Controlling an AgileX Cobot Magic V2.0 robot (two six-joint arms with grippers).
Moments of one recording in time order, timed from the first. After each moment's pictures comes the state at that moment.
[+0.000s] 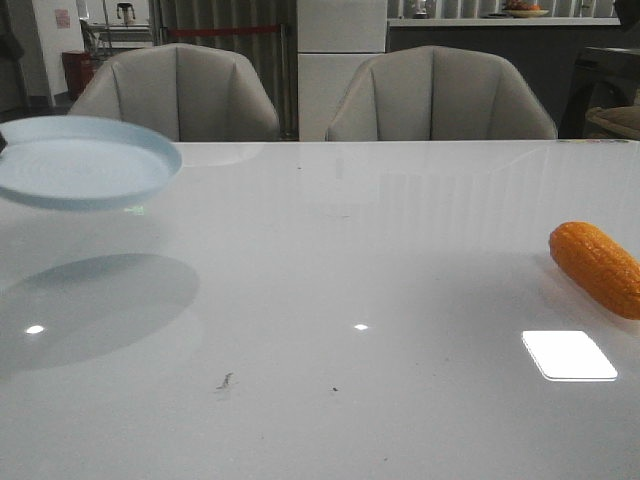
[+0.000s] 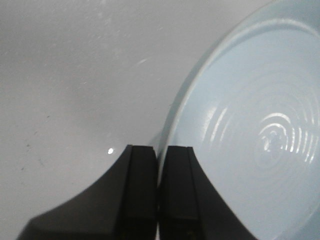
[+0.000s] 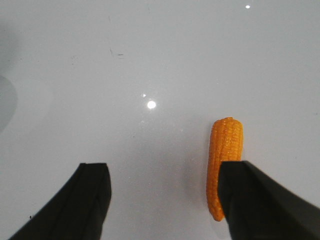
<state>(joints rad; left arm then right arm) 0.11 1.98 -1.76 -0.34 1.16 0.14 0.07 1.05 -0.87 0.34 0.54 -0.29</state>
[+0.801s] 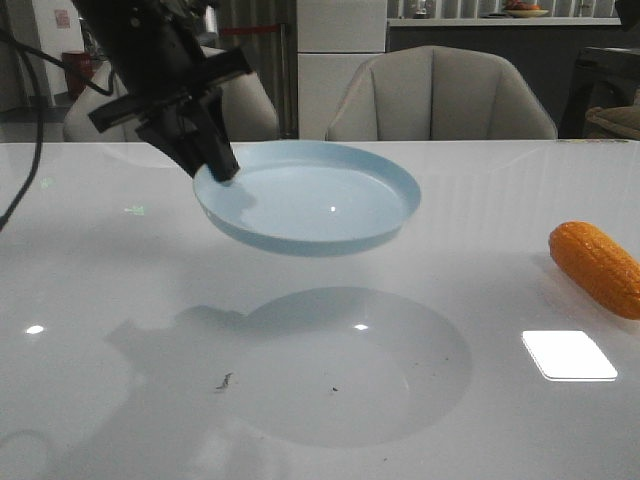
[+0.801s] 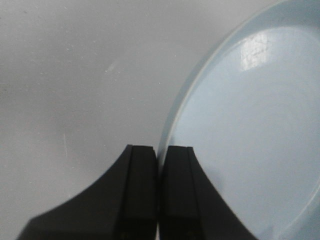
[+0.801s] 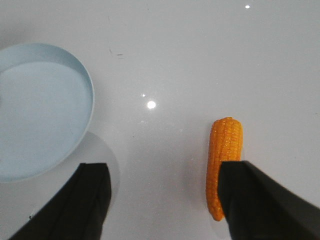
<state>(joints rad) -0.35 2.10 -1.85 -0.39 1.20 0.14 0.07 1.05 -0.87 0.34 0.54 -0.29</state>
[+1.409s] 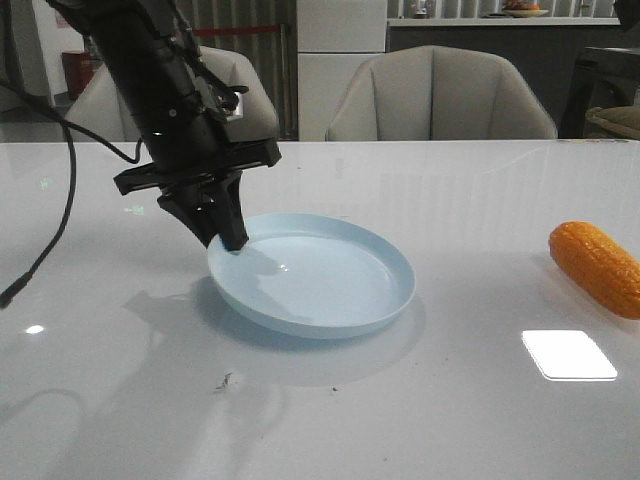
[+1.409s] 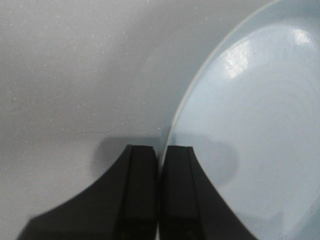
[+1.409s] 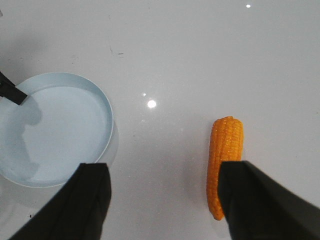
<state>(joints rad) -0.37 2.22 -1.85 -0.31 1.12 0.11 0.07 1.05 -0.87 0.34 0.54 -0.29</state>
